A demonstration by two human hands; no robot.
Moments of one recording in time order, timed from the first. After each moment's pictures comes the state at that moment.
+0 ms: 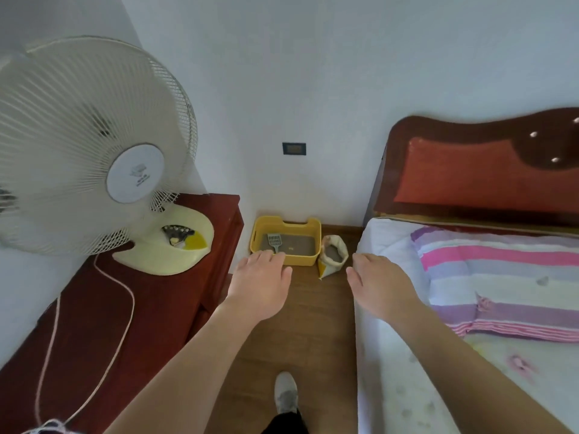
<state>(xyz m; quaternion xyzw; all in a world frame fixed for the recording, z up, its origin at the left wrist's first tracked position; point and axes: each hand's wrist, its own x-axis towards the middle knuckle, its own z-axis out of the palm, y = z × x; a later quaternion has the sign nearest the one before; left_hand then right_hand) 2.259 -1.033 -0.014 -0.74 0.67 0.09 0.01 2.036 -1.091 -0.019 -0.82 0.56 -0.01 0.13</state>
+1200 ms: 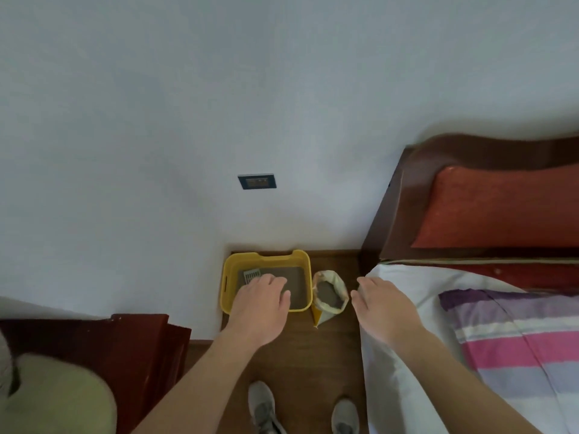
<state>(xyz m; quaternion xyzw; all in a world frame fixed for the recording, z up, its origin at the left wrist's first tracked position) 2.309 -1.462 -0.163 -0.71 0.68 0.18 0.02 2.076 -1.493 -0.151 -0.74 0.62 0.04 0.26</state>
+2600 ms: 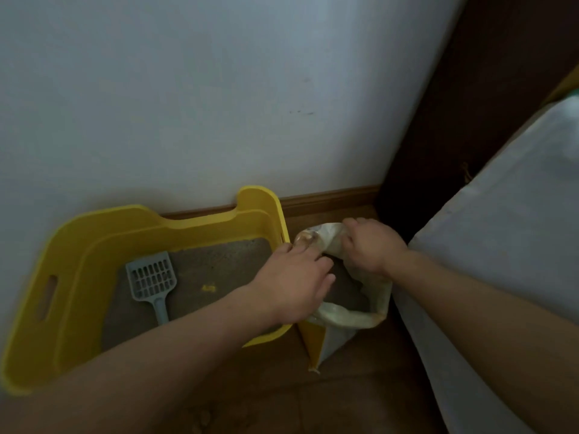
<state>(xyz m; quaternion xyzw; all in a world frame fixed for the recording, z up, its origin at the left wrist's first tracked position) 2.275 -1.653 -0.817 -0.45 0.89 0.10 0.04 2.087 -1.715 -0.852 -0.76 0.63 0.03 0.14</state>
